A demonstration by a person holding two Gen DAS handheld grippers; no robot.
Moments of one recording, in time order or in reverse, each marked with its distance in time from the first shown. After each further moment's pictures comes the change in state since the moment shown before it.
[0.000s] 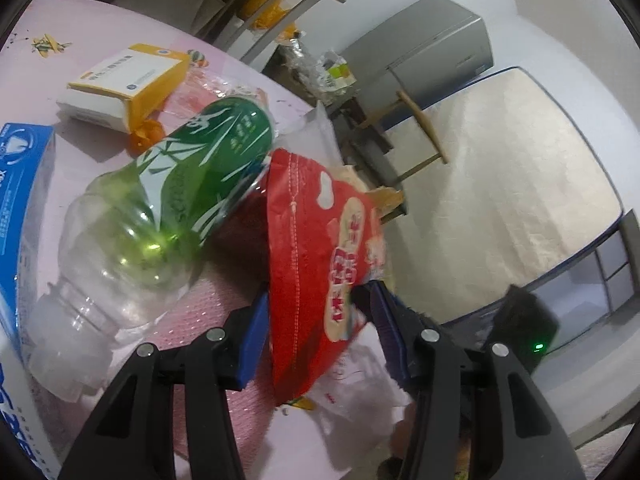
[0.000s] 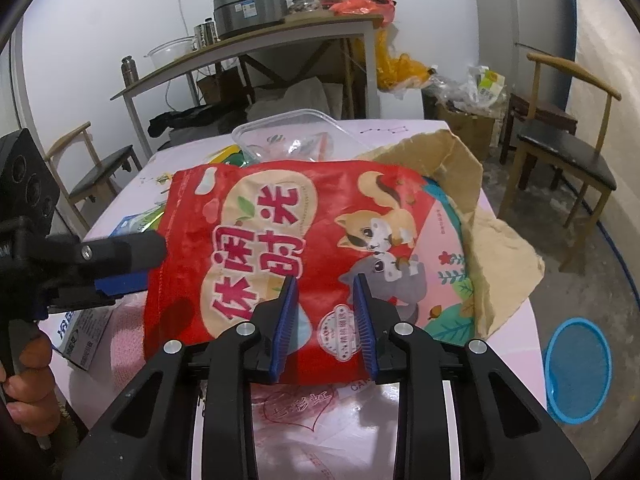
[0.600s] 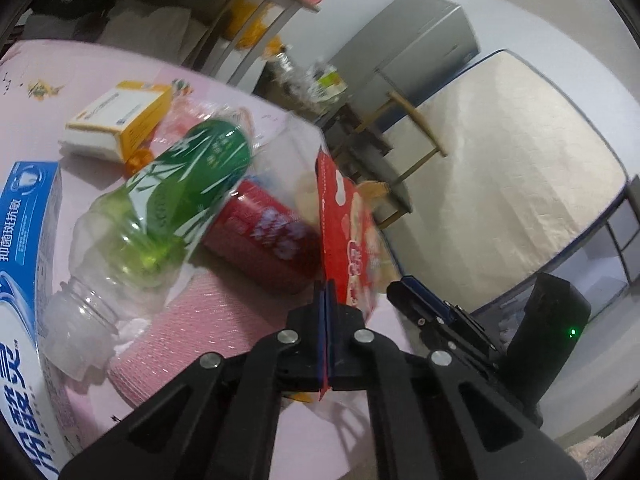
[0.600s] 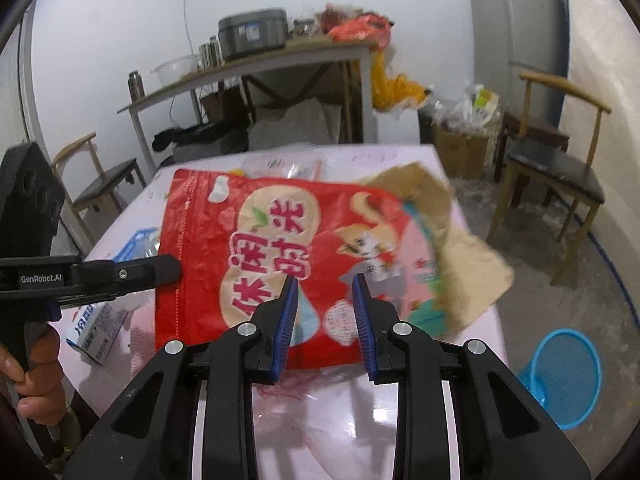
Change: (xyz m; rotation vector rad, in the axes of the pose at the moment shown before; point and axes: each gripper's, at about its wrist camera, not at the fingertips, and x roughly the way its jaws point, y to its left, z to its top) left arm -0.013 -0.030 -0.015 0.124 -0.050 0.050; right arm -0.045 -0.005 0.002 -0.016 -0.092 -0.024
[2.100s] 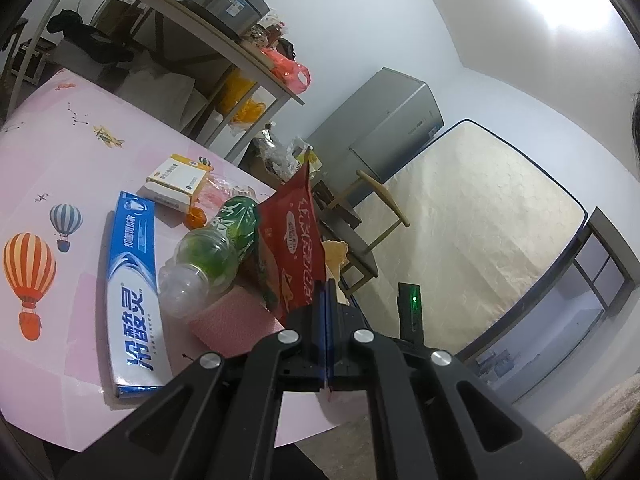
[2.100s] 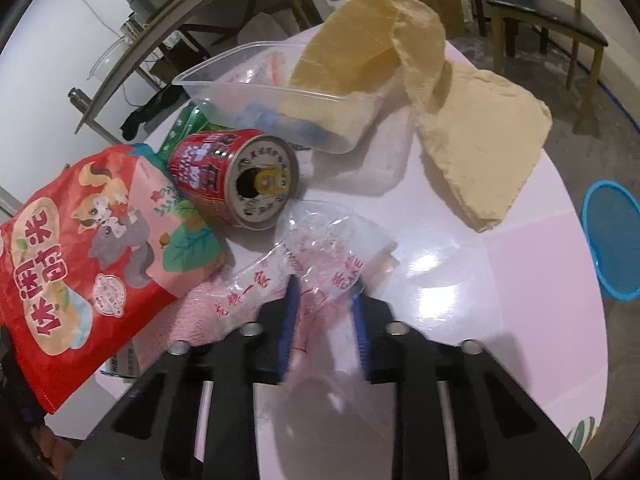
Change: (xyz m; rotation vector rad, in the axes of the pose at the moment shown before) left arm -0.145 0.016 -0.055 -0.016 -0.290 -0.094; right arm 0.073 0.007 -0.033 0.370 0.409 0.082
